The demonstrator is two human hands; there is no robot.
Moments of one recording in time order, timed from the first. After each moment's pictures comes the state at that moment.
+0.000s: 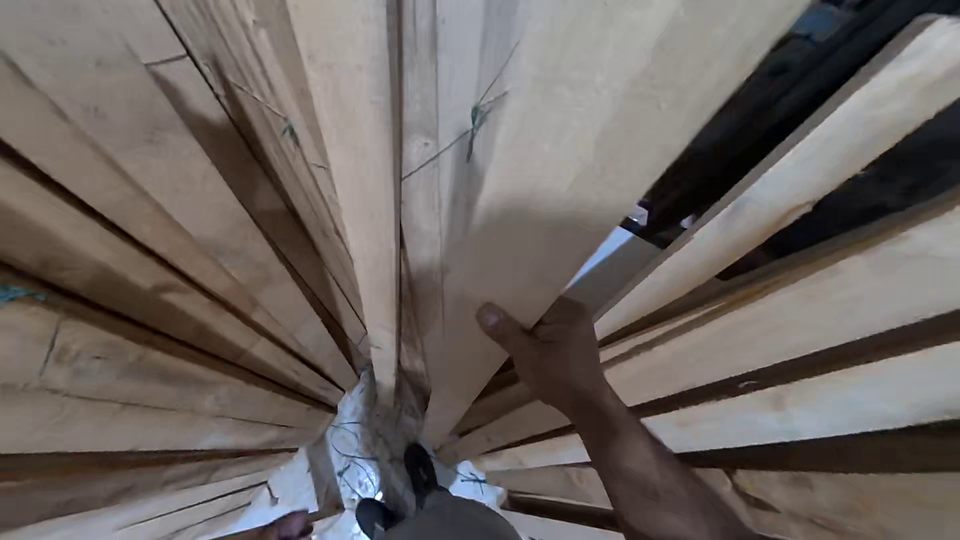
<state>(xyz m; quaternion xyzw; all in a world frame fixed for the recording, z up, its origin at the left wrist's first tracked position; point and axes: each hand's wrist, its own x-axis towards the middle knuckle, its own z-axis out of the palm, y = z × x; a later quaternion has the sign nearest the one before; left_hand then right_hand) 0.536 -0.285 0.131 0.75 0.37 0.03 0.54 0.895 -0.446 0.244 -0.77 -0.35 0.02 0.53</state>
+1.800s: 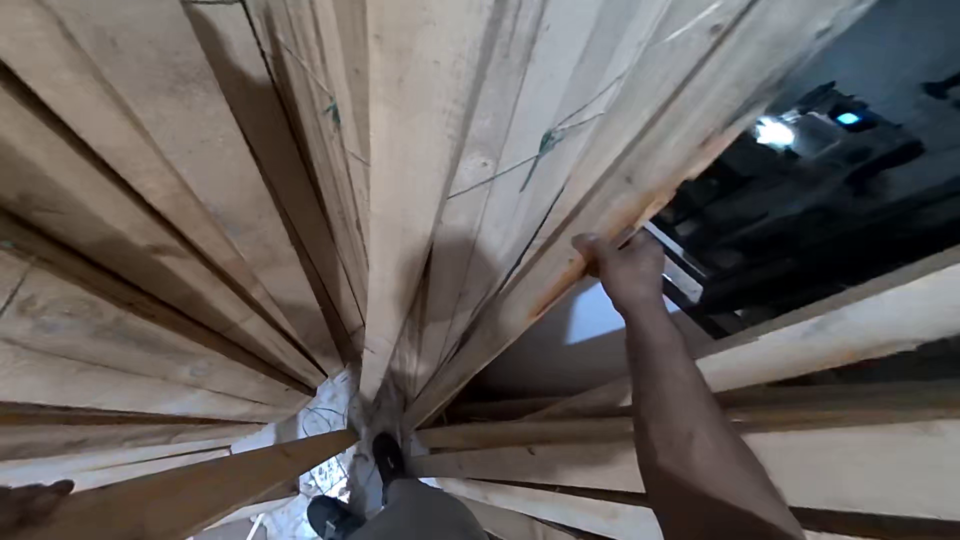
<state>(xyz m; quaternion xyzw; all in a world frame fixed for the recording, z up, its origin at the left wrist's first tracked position) 0.565 -0.228 0.196 0.59 0.26 0.49 0.59 1.178 -0.421 0.176 -0.89 -0.19 0.02 0.42</state>
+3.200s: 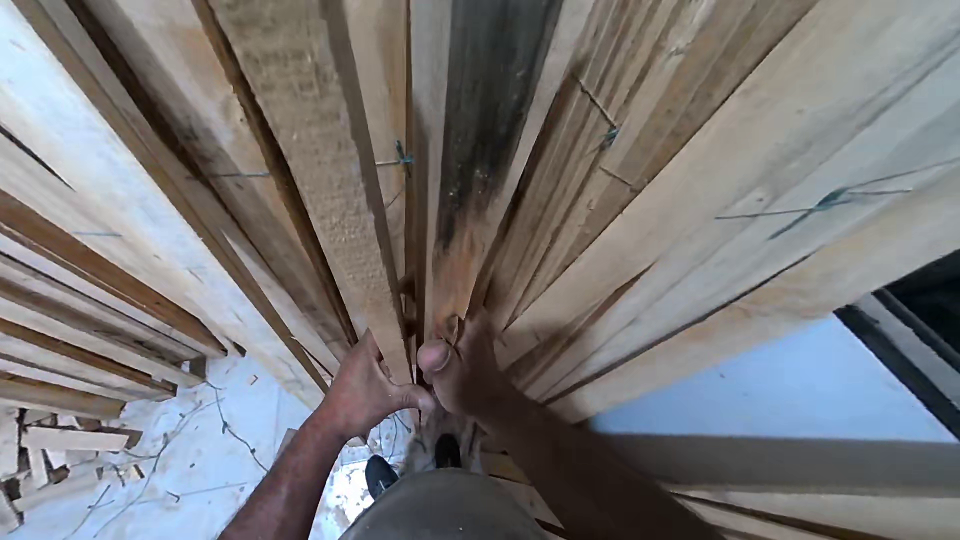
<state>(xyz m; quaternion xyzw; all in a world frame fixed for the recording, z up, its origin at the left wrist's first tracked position) 0.525 -0.253 0.191 0.66 0.42 0.30 0.55 0.683 -0.279 0.237 -0.46 -0.60 0.24 0.61</state>
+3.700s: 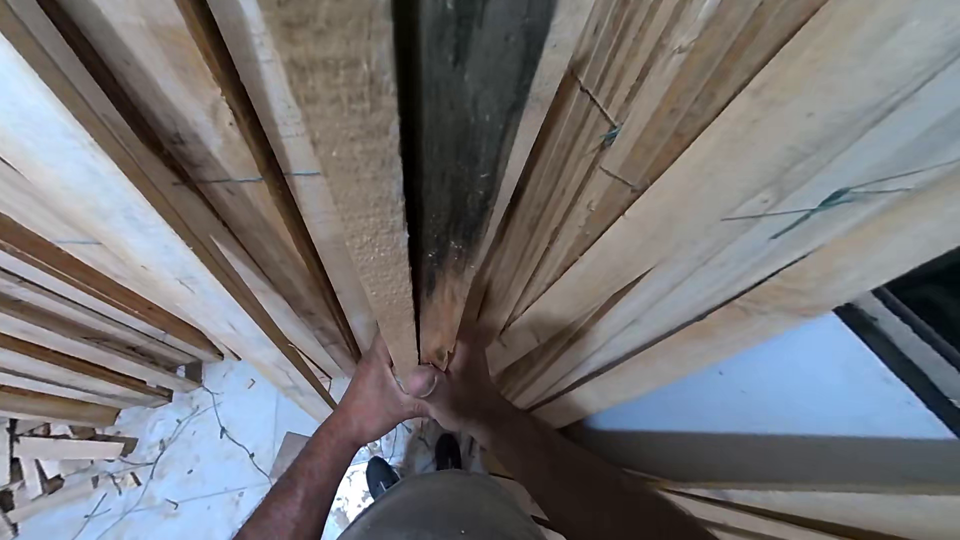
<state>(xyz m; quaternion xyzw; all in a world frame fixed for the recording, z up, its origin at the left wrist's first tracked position) 0.538 -0.252 0.189 0.66 0.42 0.30 0.55 0.678 -0.281 0.227 -0.43 -0.56 0.33 0.62</state>
